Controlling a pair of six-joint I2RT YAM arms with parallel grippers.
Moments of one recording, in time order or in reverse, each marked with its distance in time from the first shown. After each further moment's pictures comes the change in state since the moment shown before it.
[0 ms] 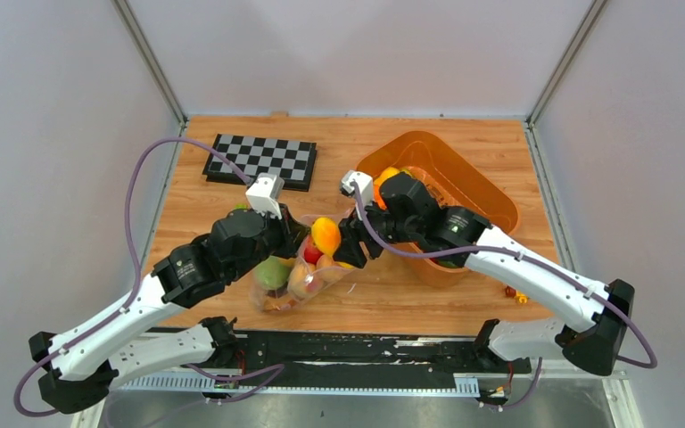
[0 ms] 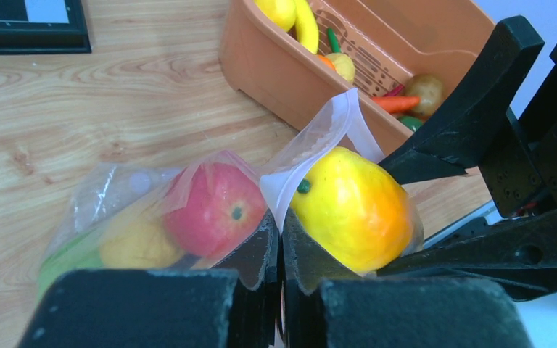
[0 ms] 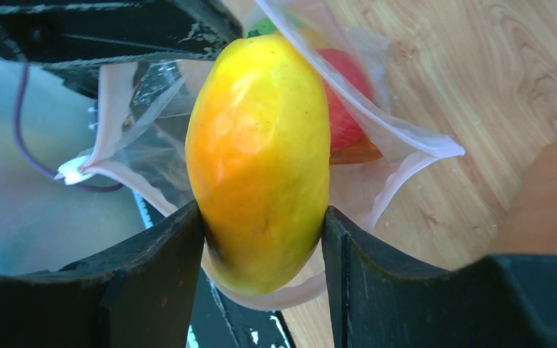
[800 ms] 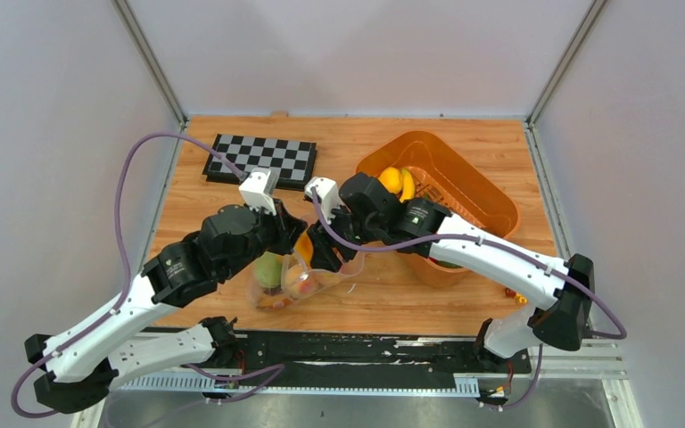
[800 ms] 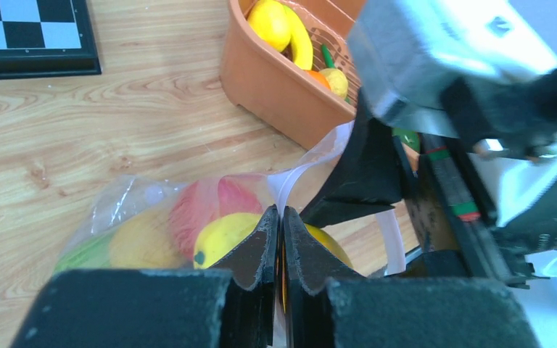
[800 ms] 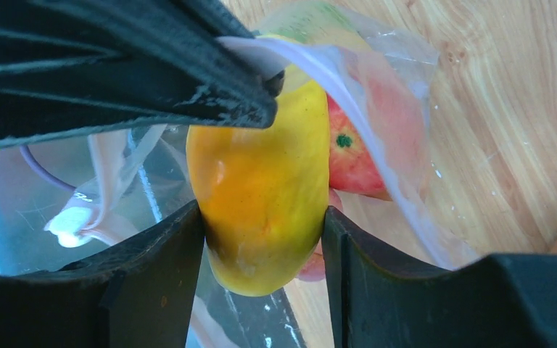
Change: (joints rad) left arm 0.000 0.011 0.083 -0.051 -0.011 0.036; right arm 0.104 0.212 0.202 -0.104 0.058 -0.005
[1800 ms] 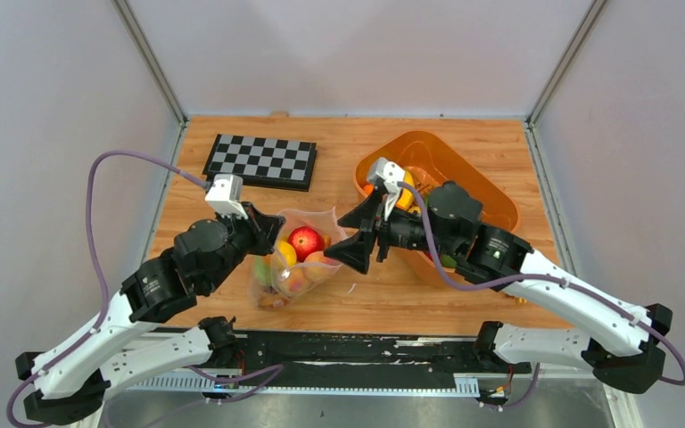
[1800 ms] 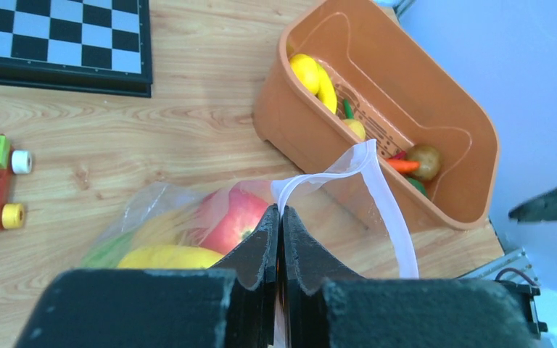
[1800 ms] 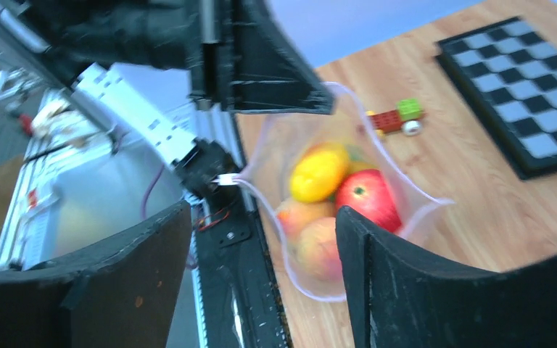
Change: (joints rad) left arm 0.000 -0.138 -0.061 0.009 -0.159 -0.046; right arm 0.000 -0.373 -0.213 0.398 -0.082 0.086
